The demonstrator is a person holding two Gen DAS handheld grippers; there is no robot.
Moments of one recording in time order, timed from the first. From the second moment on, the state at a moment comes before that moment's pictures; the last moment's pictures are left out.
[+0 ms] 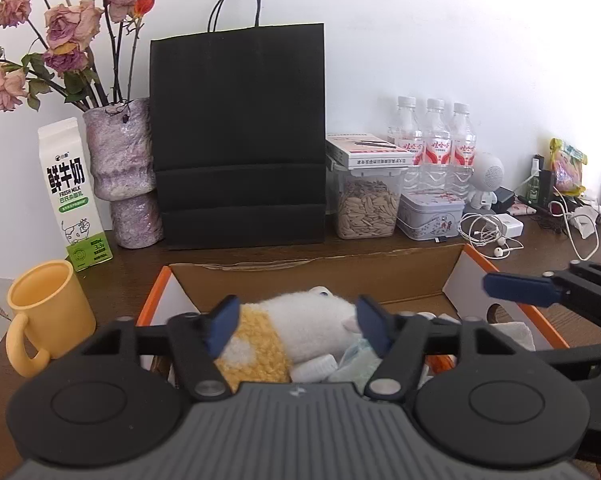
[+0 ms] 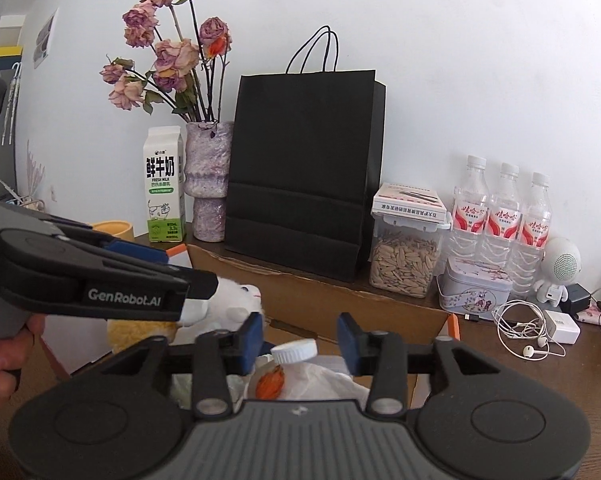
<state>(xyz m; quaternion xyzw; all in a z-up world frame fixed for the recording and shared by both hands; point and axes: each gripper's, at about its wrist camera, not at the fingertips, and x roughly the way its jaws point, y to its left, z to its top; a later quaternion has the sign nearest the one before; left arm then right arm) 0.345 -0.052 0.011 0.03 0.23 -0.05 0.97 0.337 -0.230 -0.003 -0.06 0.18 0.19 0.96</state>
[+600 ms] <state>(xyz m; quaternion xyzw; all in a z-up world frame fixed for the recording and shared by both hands) 0.275 0.012 0.026 0.01 0.25 0.01 0.97 0.267 -0.184 0.007 -0.07 0.17 0.21 0.96</state>
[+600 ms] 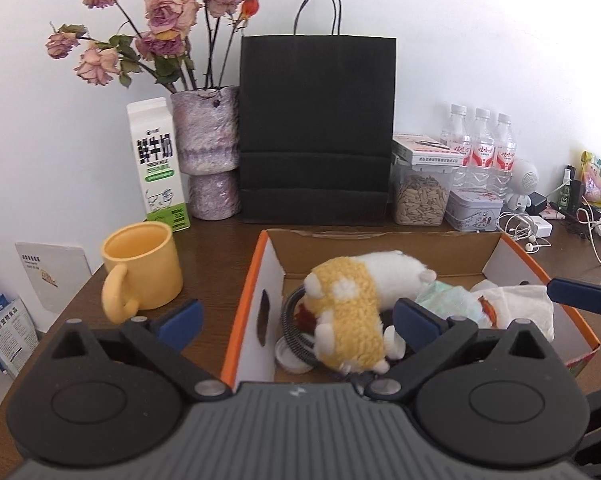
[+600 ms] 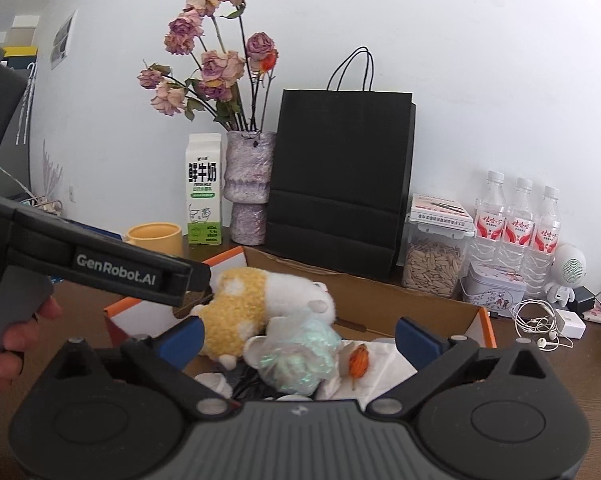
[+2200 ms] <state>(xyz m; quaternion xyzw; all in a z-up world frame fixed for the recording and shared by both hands) 0.272 -0.002 -0.061 0.01 0.38 0.00 0.93 0.250 -0.183 -0.055 -0.07 0.27 0.24 0.93</state>
